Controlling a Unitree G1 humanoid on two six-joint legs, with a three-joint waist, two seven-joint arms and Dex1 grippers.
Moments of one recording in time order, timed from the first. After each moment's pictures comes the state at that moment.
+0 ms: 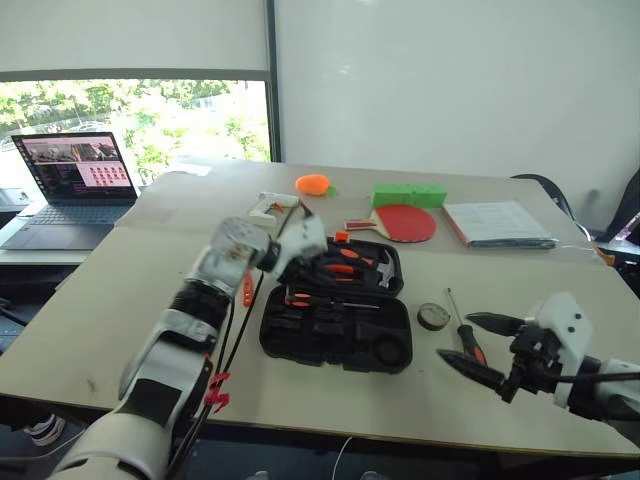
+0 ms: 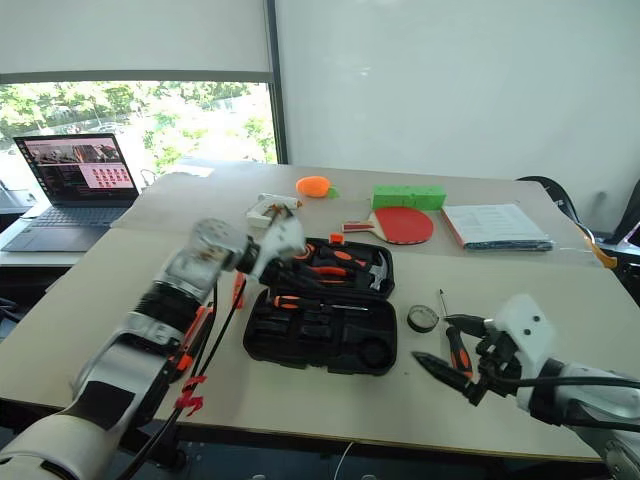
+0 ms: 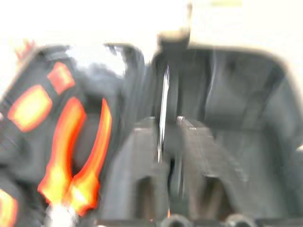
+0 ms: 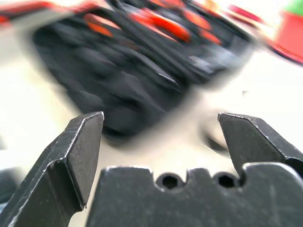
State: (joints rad) left arm -1.06 0.44 -0.17 0.49 -0.09 0.37 -1.43; right arm 0.26 -0.85 -0.52 -0.65 0.67 0.69 0.65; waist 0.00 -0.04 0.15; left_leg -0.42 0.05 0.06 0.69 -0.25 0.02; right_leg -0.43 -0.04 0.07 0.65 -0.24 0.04
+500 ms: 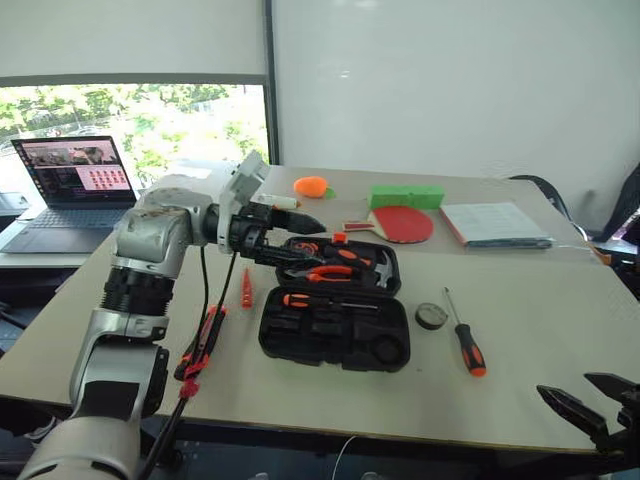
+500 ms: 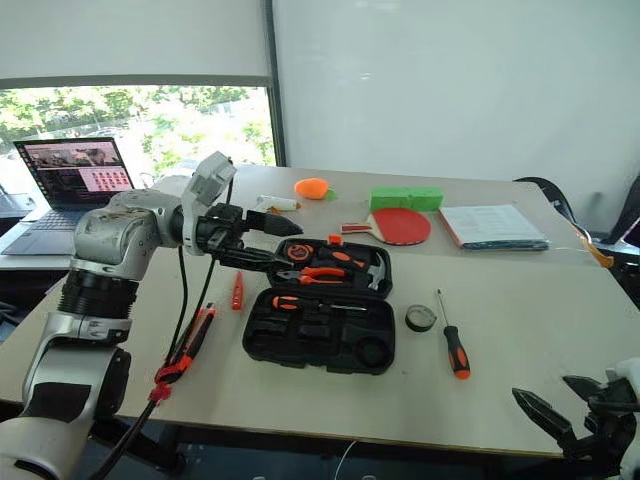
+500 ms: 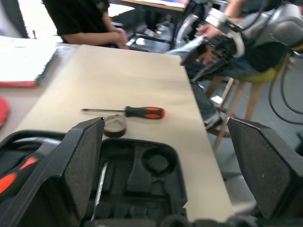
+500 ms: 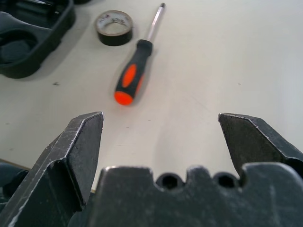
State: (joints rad) left arm -1.06 0.58 -0.08 0.26 -0.42 0.70 -1.60; right arm 0.56 -0.73 -0.88 -0.70 0.77 0.86 0.62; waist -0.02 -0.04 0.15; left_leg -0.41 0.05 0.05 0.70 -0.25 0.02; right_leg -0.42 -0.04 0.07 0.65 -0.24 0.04
